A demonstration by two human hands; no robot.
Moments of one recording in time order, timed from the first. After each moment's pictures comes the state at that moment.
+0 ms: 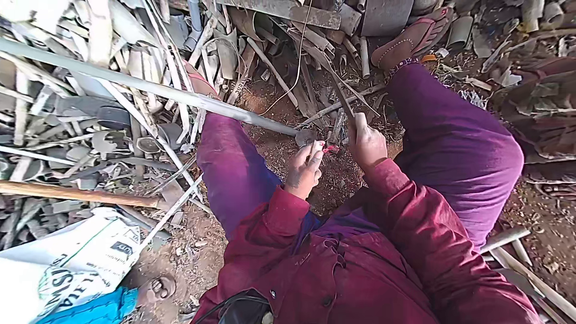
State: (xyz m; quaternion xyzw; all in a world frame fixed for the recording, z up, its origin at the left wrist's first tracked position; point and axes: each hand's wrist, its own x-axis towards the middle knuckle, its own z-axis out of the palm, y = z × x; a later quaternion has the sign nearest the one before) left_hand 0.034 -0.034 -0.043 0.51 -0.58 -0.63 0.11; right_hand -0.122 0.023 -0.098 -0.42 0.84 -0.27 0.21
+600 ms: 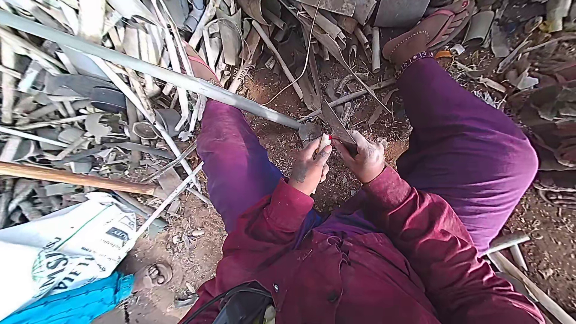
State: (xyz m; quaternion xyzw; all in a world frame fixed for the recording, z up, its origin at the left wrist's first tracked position) left_hand 0.030 -0.036 -0.041 0.53 -0.53 -0.65 0.10; right_hand -0.090 0.030 -0.115 -0.52 0.68 -0.51 0.01
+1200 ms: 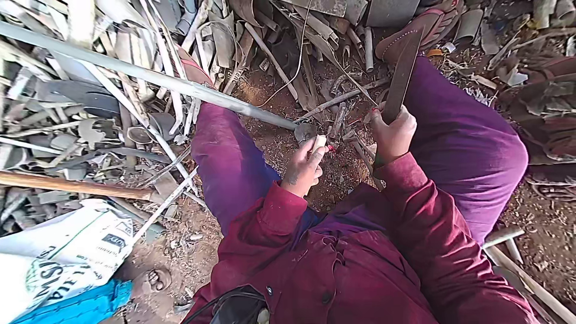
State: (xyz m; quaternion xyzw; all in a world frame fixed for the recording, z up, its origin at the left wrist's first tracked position) left_hand 0.032 -0.037 -0.035 0.52 -0.53 -0.66 0.08; right_hand -0.150 0.028 -0.107 -0.24 0.83 -0.46 0.21
